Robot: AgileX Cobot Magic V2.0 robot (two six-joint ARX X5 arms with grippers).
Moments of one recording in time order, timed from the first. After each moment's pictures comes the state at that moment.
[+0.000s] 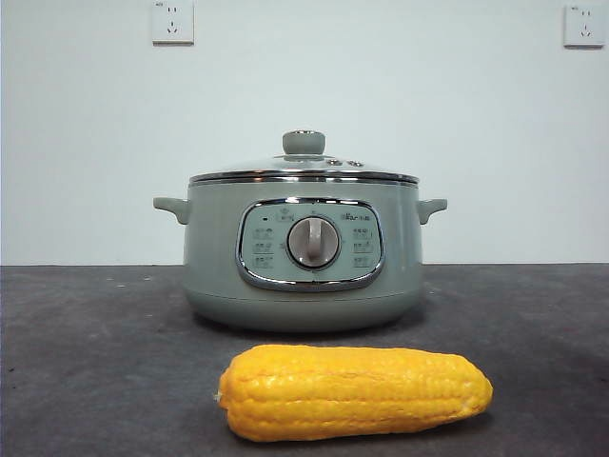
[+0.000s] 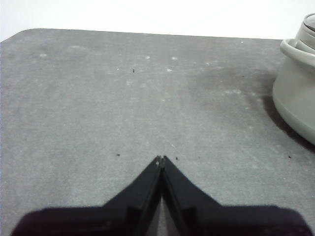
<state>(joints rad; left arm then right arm) 0.06 0.08 0.02 -0.17 0.03 -0.07 0.05 0.01 0.03 -0.19 0.04 0.01</state>
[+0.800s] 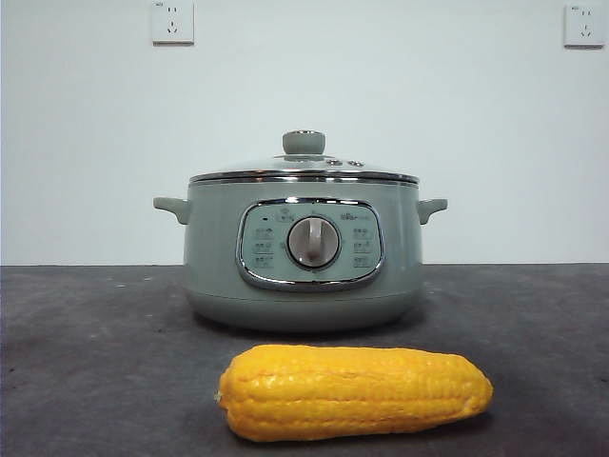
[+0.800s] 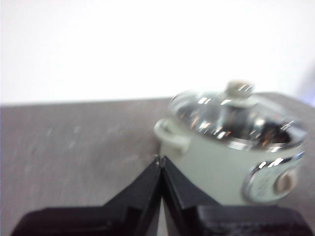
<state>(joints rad) 0.06 0.10 0.26 -0.18 0.42 -0.10 0.05 0.17 0.44 -0.34 -0.09 0.27</state>
